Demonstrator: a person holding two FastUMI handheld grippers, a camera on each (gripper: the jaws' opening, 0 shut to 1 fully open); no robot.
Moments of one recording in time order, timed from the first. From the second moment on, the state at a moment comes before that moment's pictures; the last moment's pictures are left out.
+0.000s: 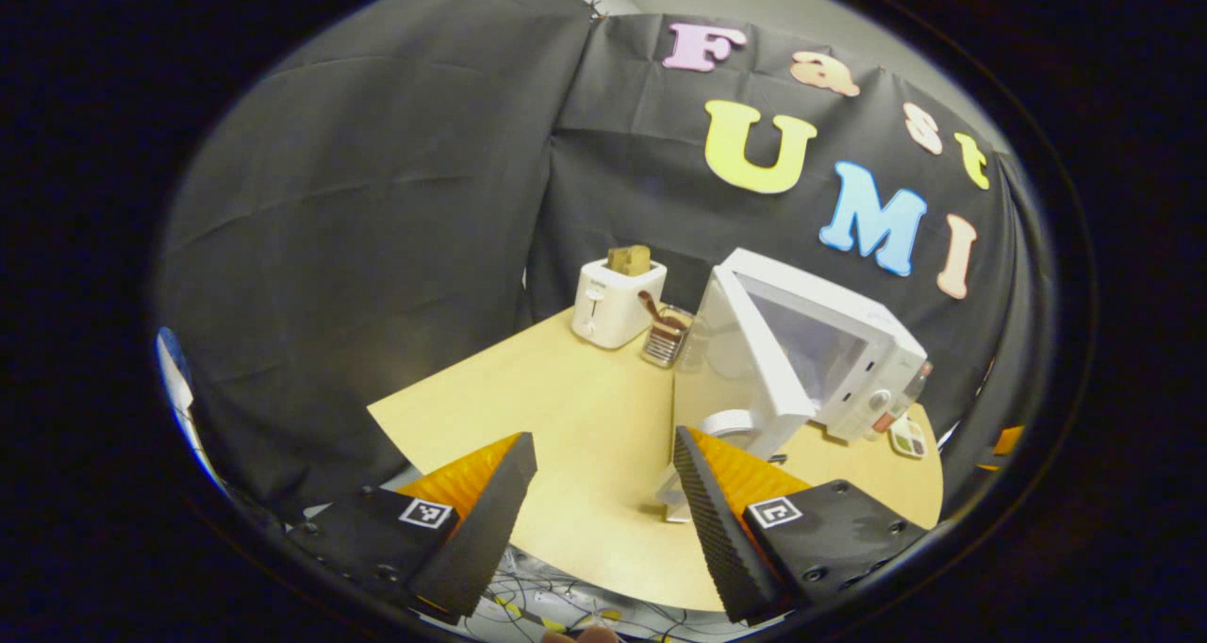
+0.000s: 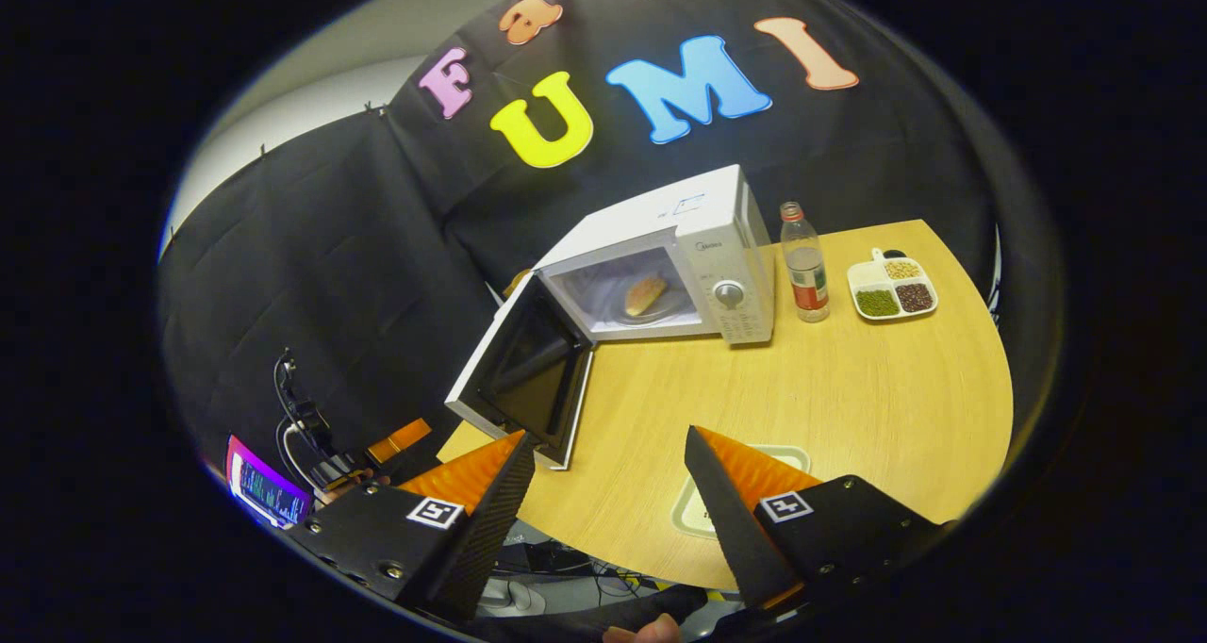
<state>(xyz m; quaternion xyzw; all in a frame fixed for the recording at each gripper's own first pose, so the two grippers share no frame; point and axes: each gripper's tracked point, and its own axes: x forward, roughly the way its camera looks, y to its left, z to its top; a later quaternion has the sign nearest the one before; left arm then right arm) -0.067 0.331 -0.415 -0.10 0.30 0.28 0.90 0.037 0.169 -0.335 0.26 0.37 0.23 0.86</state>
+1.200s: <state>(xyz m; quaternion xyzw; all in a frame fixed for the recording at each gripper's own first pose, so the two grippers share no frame) 0.162 0.214 -0.535 -0.10 0.35 -0.01 0.93 0.063 0.164 -0.378 0.25 0.44 0.06 0.86</state>
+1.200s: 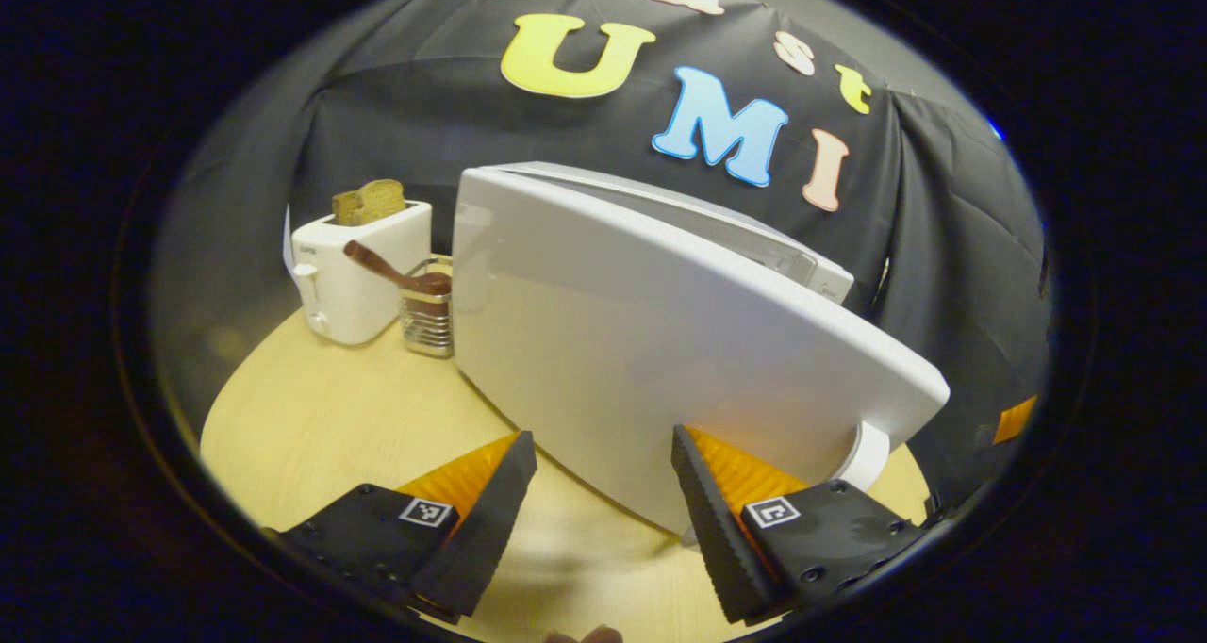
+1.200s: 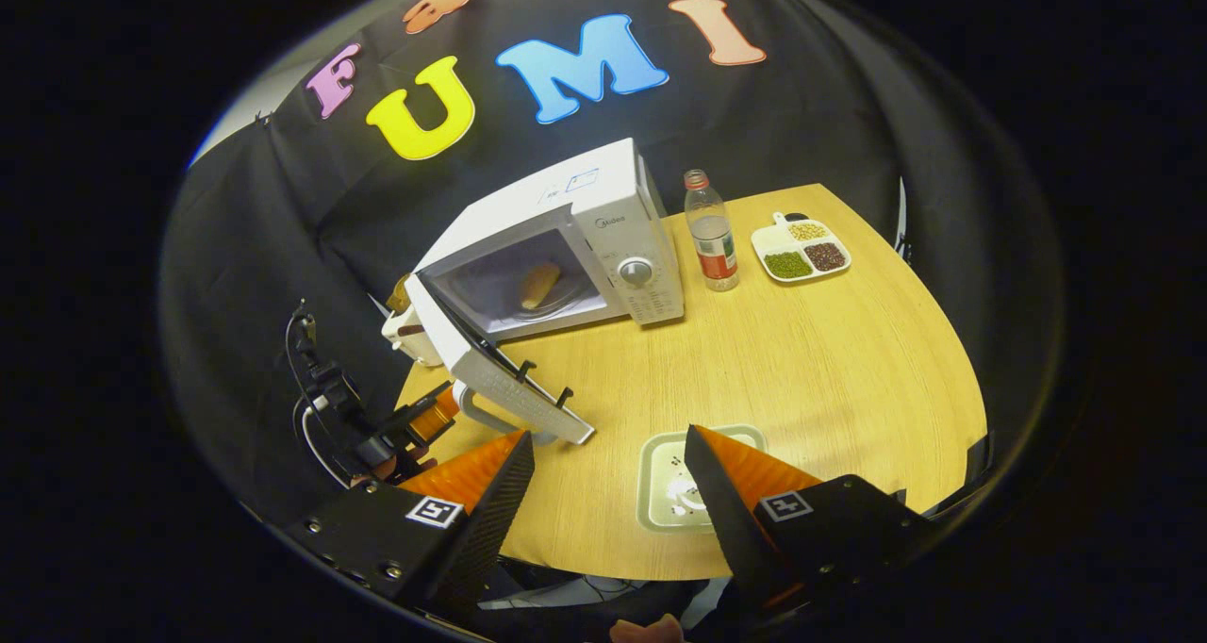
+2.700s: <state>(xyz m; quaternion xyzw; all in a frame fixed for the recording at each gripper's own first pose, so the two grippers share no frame) 0.288 0.142 -0.534 -0.10 0.34 -0.07 0.93 0.025 0.117 -0.384 0.27 0.43 0.01 0.86</state>
